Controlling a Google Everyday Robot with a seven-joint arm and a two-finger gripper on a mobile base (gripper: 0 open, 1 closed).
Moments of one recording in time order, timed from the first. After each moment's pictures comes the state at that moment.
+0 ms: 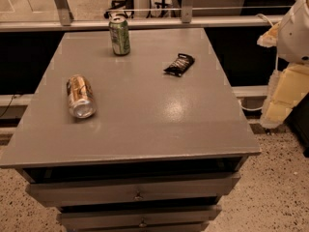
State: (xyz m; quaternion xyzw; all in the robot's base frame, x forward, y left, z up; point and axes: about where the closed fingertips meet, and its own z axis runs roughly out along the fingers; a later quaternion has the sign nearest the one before) arm 0.438 -0.216 0.980 -0.60 0.78 -0.04 0.16
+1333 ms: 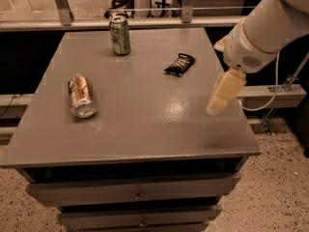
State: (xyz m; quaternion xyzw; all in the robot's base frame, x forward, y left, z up) arm 0.522 -0.161 0.923 -0.60 0.76 0.00 0.24
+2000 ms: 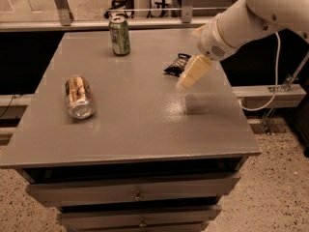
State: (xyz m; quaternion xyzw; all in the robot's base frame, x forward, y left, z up) arm 0.622 -0.111 0.910 -0.57 0.74 0.06 0.35
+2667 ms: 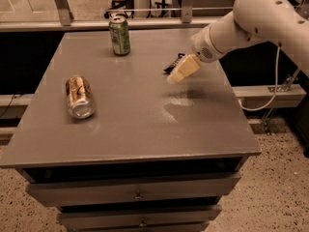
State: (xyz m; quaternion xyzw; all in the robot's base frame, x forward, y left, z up) arm 0.682 -0.108 0.877 -0.50 0.77 0.10 0.38
